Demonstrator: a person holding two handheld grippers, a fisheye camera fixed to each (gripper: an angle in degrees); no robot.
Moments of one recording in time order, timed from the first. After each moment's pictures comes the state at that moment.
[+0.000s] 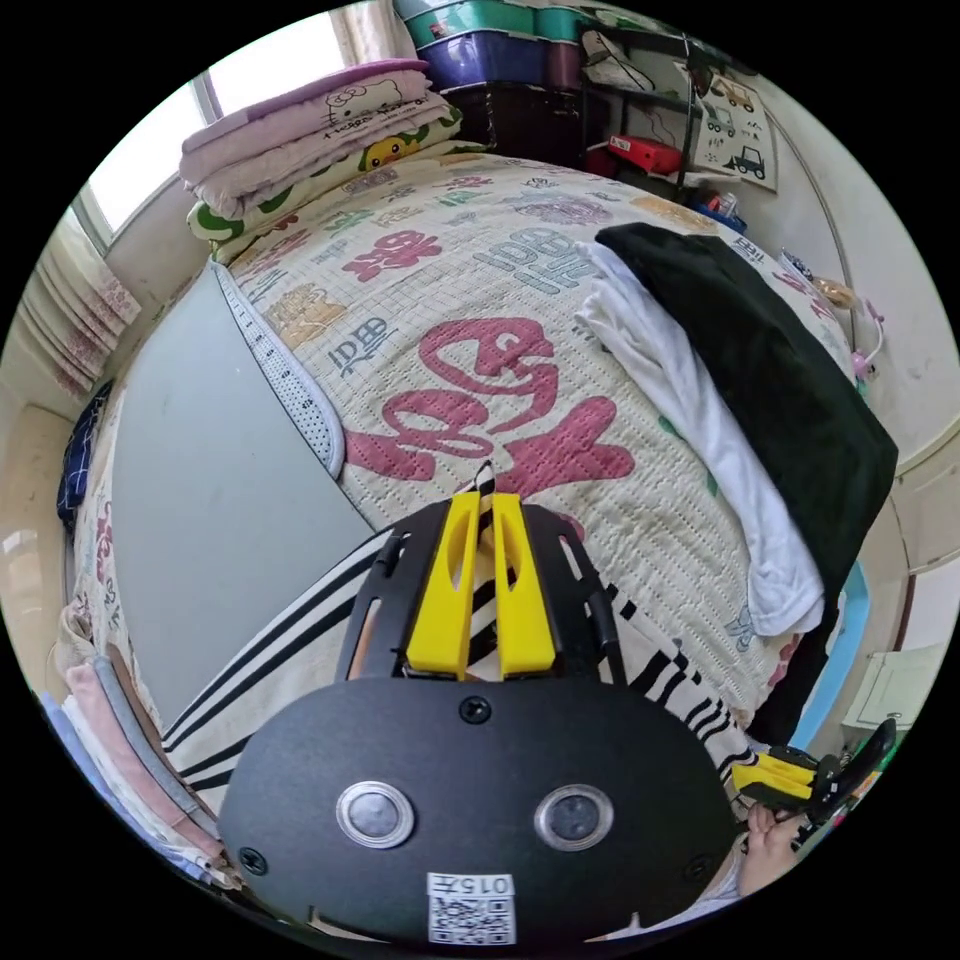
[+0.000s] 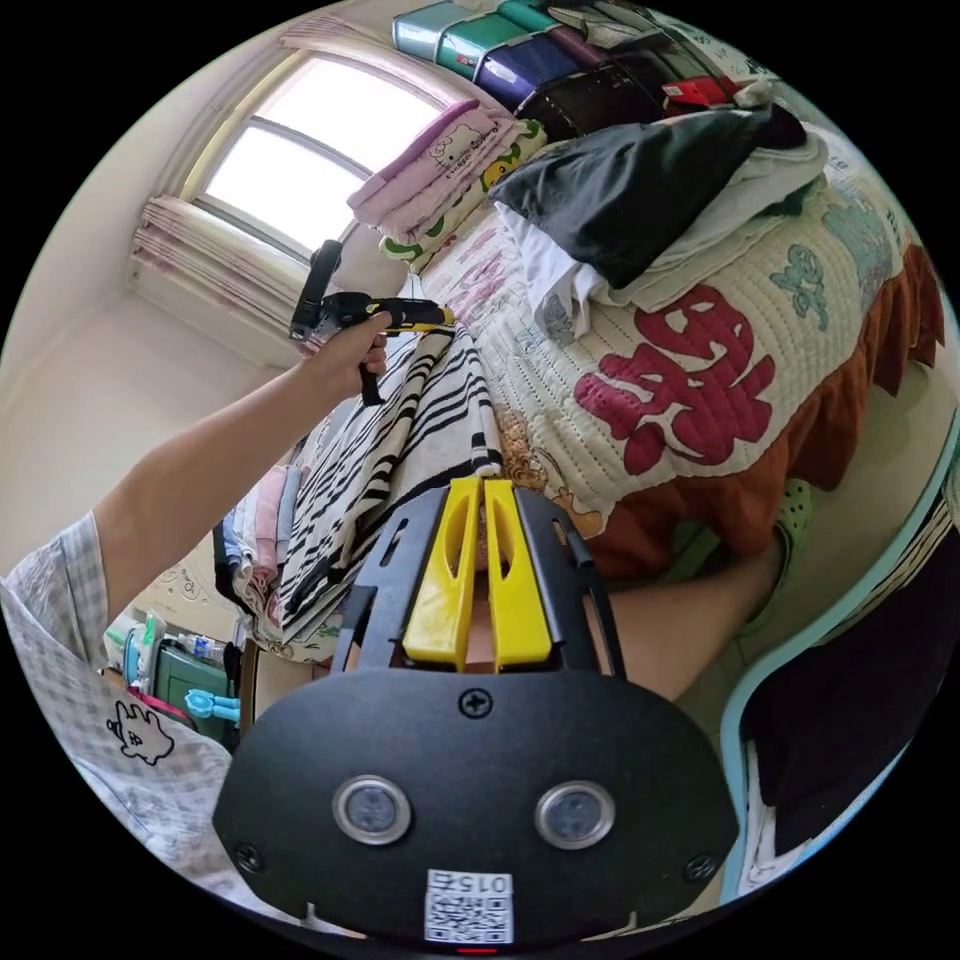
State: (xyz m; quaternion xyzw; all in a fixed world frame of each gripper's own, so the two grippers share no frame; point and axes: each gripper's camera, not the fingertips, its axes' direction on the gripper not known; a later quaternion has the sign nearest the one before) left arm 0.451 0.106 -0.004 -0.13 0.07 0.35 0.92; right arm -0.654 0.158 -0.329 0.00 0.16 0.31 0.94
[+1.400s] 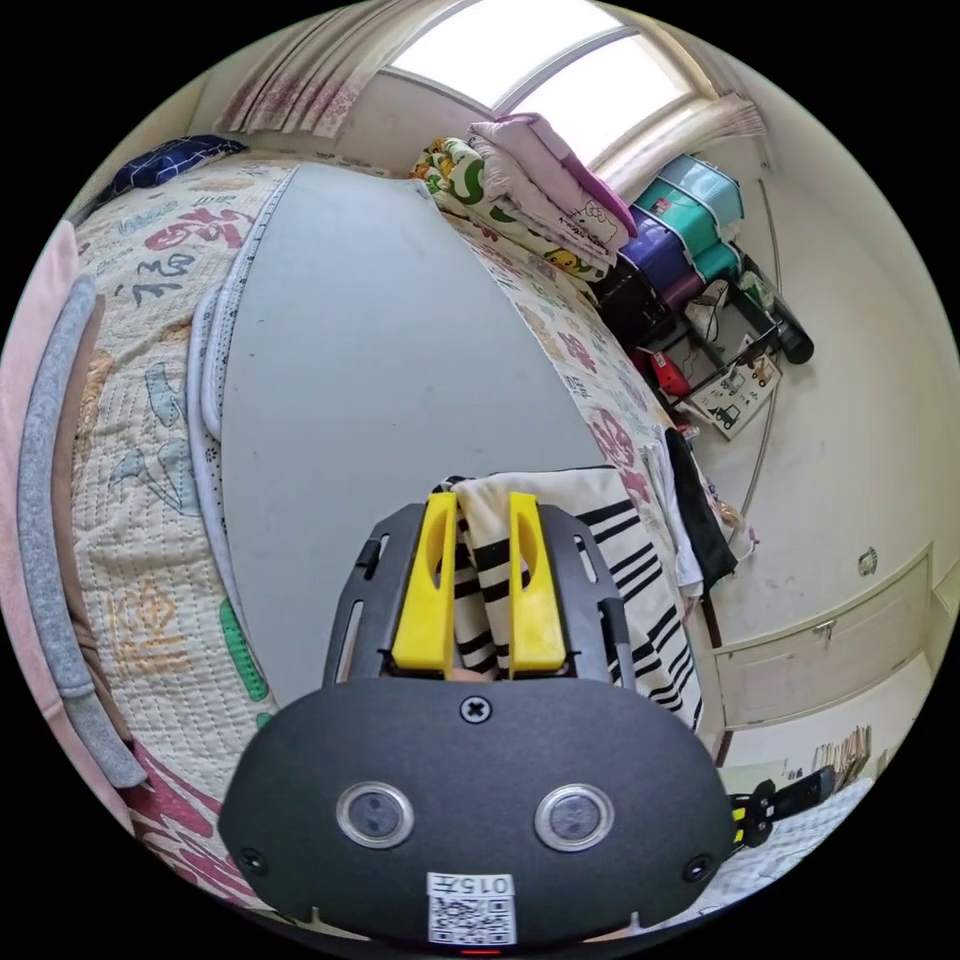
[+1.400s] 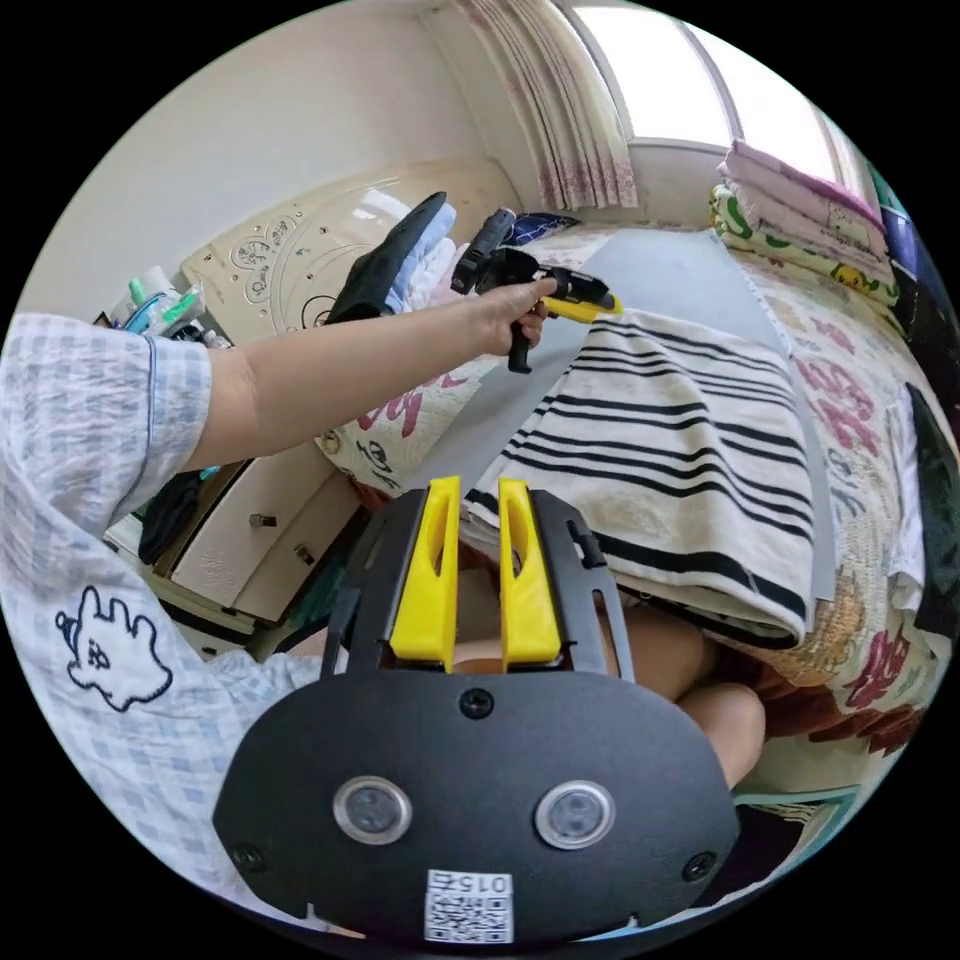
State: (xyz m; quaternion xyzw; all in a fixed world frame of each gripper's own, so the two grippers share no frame) left arm -0.037 0.057 0.015 -0.09 0.26 0.06 0.96; right arm -1.021 0.387 0.076 -0.20 0.10 -0.07 0.97
